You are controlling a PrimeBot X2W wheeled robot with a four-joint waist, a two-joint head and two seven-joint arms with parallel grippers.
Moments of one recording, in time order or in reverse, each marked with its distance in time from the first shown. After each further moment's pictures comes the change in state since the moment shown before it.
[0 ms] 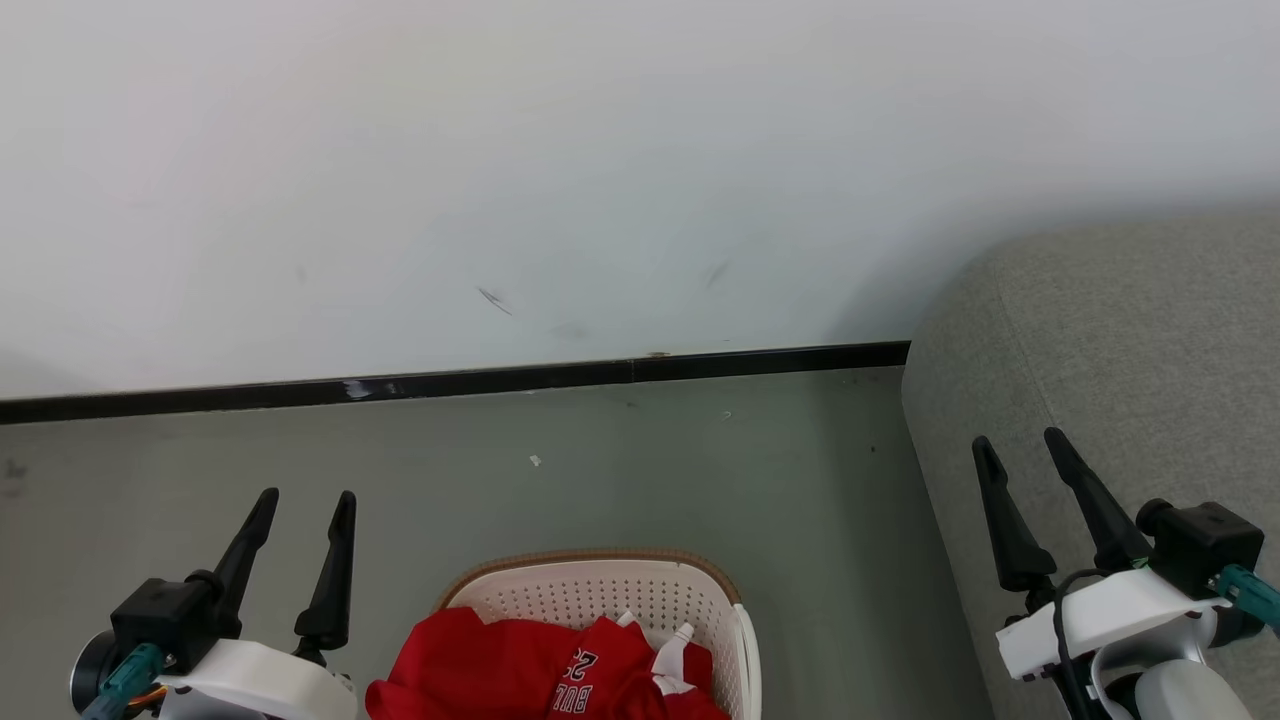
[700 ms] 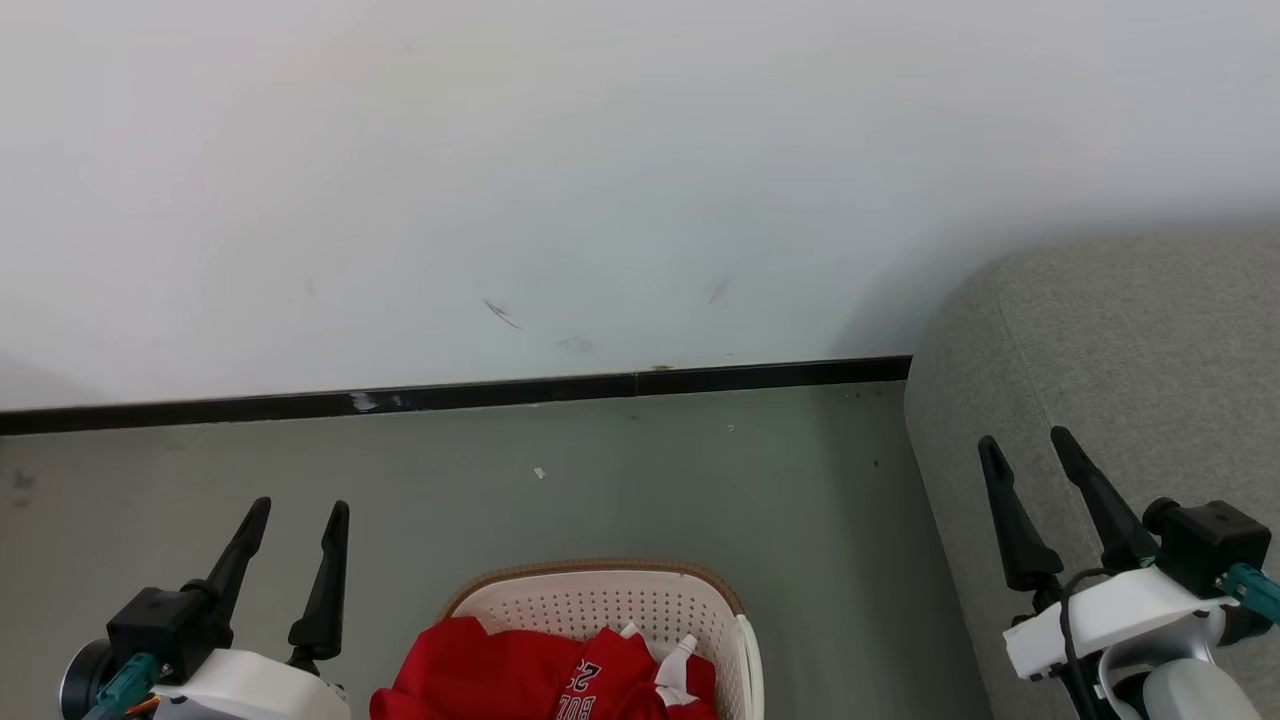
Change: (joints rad) left arm 0.018 0.022 -0.014 -0.013 0.000 0.022 0.000; right arm 0.000 -0.016 0.004 -0.001 0.007 0.000 0.000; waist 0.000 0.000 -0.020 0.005
